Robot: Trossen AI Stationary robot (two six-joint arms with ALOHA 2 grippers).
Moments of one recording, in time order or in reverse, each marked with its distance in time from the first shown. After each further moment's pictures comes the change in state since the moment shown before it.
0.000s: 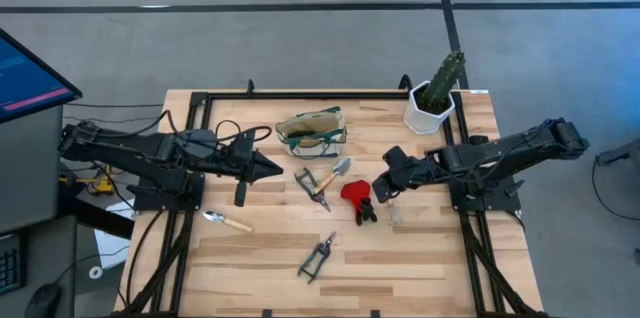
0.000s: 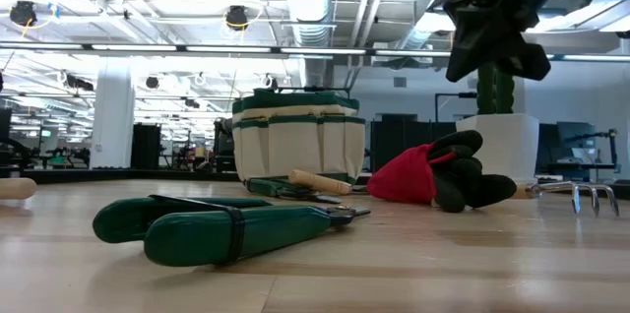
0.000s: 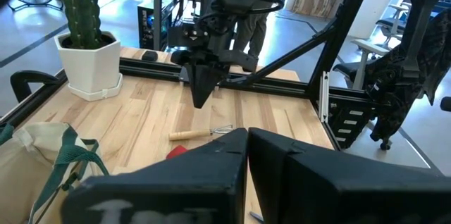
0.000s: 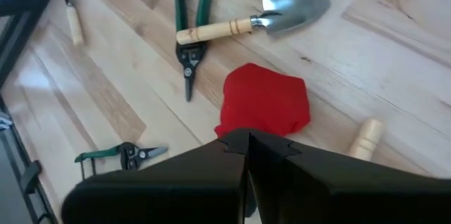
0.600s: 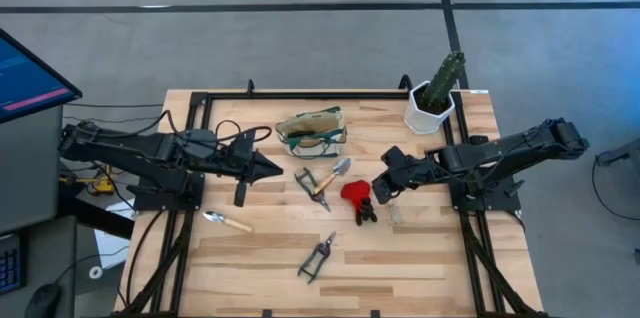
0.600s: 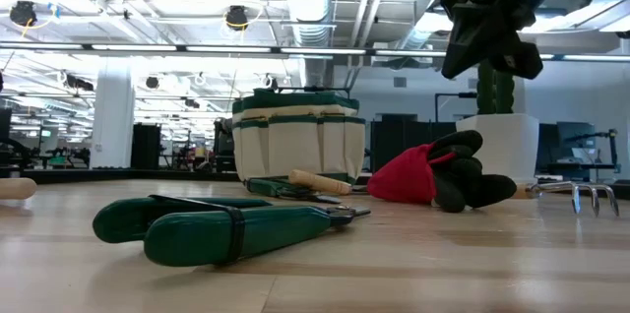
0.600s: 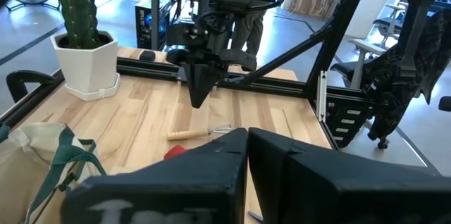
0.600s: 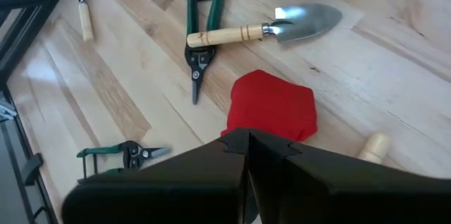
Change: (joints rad) left arm 0.000 0.000 0.000 0.000 0.009 0.000; right arm 0.000 0.000 0.000 0.021 0.000 -0.071
